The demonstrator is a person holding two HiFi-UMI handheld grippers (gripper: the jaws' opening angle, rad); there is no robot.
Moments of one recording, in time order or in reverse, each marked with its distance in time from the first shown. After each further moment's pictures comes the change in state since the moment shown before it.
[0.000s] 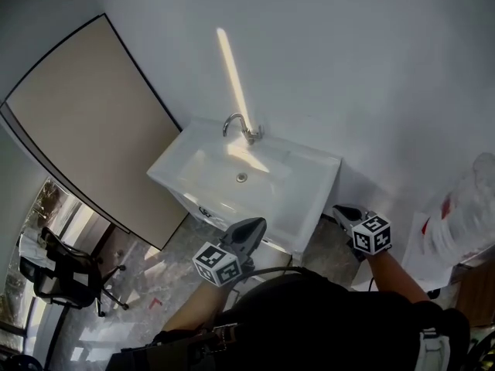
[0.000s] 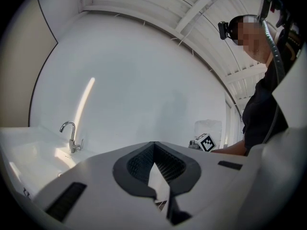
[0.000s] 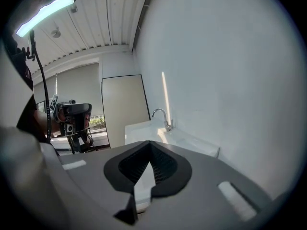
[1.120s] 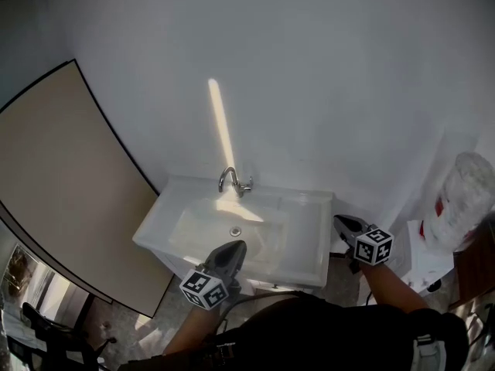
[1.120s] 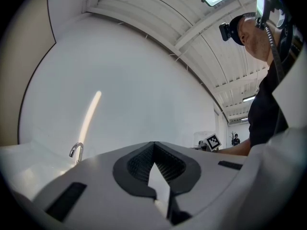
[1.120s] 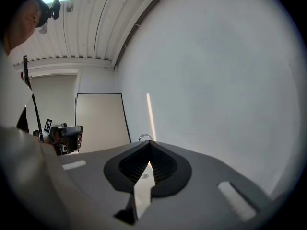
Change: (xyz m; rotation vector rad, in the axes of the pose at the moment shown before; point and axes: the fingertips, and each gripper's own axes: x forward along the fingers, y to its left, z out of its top) left arm -0.064 0.167 0.086 0.045 -0.103 -0.154; right arm 0.064 0.042 0.110 0.098 -0.275 -0.293
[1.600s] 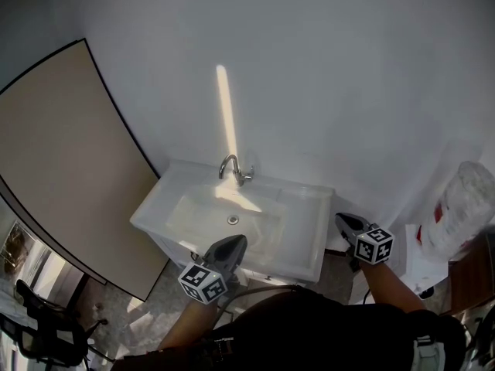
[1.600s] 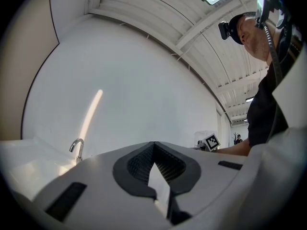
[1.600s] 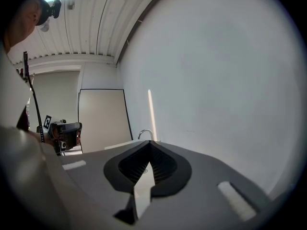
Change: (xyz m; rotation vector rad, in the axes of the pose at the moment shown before) left arm 0.002 -0.017 -0.015 -0.020 -0.002 0.031; right arm -0.009 -0.015 -0.009 -0.034 0.050 0.022
